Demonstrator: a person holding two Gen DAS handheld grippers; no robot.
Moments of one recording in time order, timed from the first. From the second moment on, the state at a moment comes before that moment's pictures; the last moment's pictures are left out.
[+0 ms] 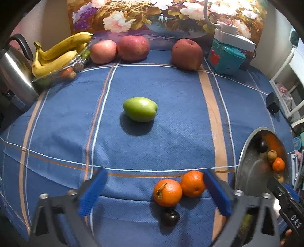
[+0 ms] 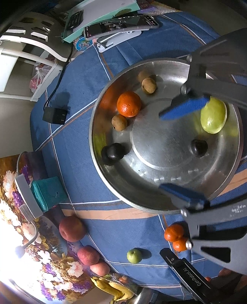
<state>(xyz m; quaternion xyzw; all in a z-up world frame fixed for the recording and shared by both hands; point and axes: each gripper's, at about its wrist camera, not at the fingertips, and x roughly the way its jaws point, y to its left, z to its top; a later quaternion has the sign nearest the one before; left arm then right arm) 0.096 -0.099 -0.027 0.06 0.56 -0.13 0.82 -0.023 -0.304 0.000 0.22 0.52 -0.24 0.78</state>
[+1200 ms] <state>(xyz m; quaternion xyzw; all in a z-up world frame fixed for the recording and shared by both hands) 0.089 -0.086 -0.022 0.05 0.53 -0.13 0.84 -0.023 -0.297 0.010 0.23 0.47 -0.24 0.82</state>
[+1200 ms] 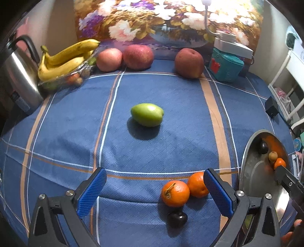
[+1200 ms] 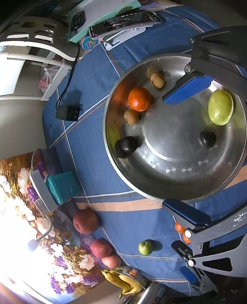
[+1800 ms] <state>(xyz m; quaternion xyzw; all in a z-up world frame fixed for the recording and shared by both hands) 0.090 -0.043 -0.005 0.11 0.50 -0.06 0.86 0.001 -0.251 0.016 0.18 0.50 -0.21 0.82</state>
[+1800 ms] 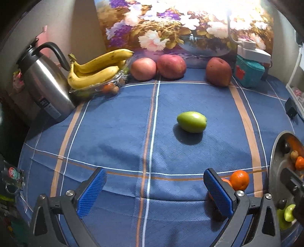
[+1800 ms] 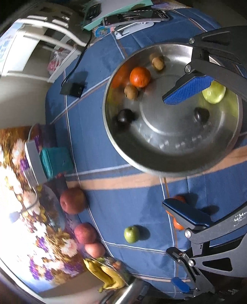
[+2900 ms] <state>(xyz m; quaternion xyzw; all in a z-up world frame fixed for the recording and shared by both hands) 0.108 0.013 -0.011 -0.01 0.54 -0.05 0.84 0.037 -0.193 0.011 0.21 0.49 -0.12 0.84</state>
